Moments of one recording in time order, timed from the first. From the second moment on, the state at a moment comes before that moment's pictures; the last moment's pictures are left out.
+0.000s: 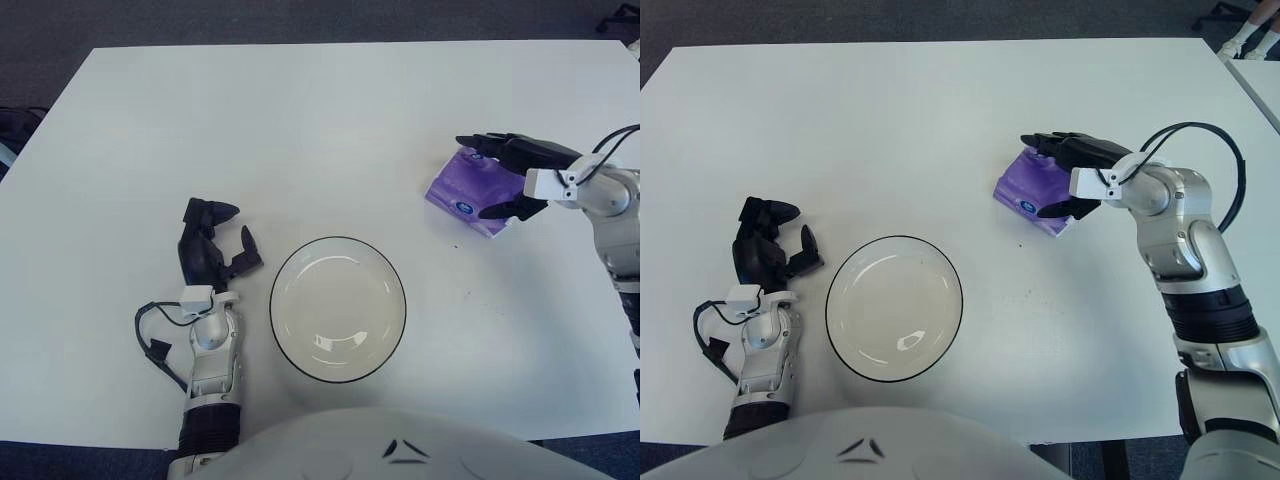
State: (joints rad) left arm 0.16 -0.12 0.13 0.03 0.05 -0.37 0.23; right arm -0.41 -0.80 0.06 -0.14 -0.48 0.05 0.75
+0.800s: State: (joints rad) left arm 0.22 -0.11 0.12 -0.05 0.05 -0.30 0.22; right arm -0.45 -0.79 0.12 -0.11 -0.41 -0.09 0.74
